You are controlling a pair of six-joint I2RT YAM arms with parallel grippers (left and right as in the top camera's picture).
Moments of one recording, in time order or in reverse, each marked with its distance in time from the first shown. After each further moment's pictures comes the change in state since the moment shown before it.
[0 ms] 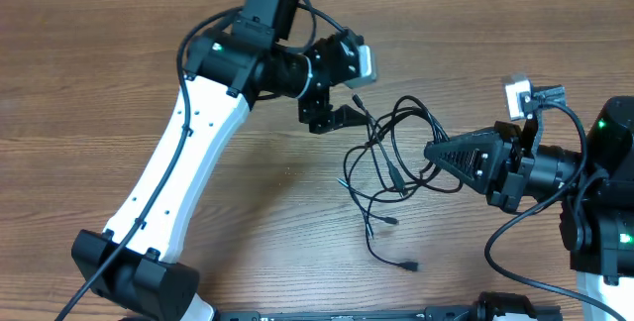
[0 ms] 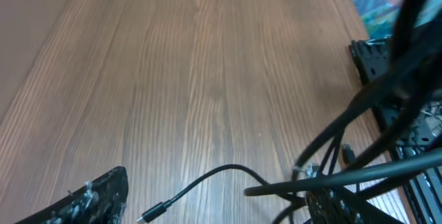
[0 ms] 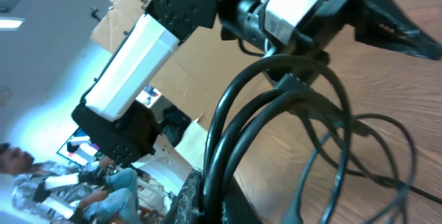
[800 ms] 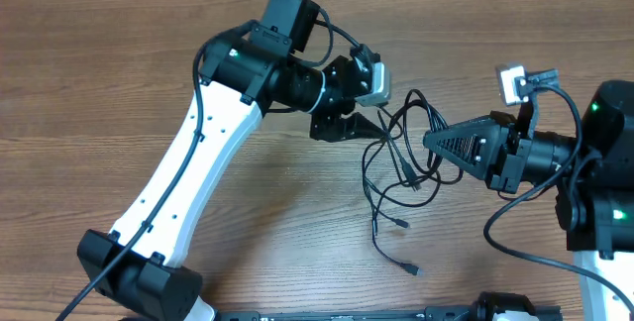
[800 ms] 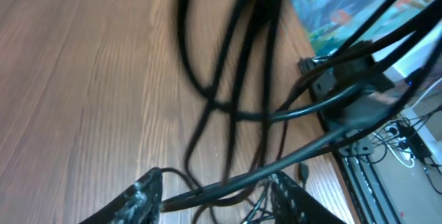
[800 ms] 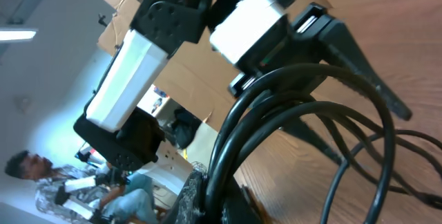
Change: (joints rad) left arm -0.053 0.000 0.000 -0.074 0.109 0.009; right arm 0.000 0.070 0.000 0.059 -0.023 0.058
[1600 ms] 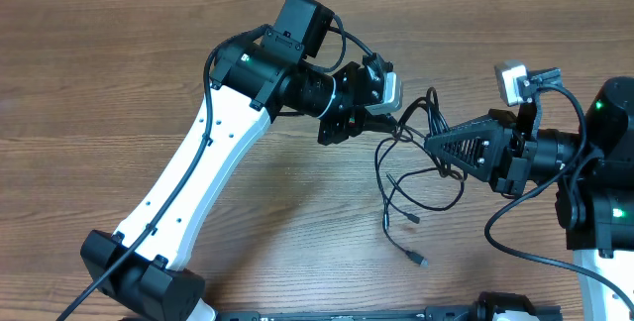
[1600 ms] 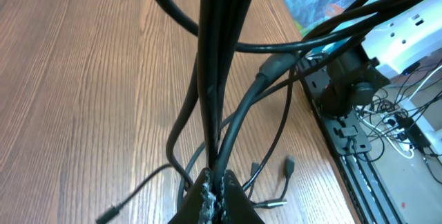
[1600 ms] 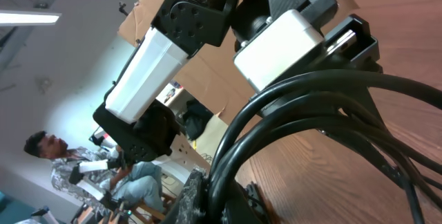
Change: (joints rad) left arm -0.034 0.000 0.000 0.009 -0.016 0.008; right arm 0.000 0.004 0.000 0.076 -0.080 0.019
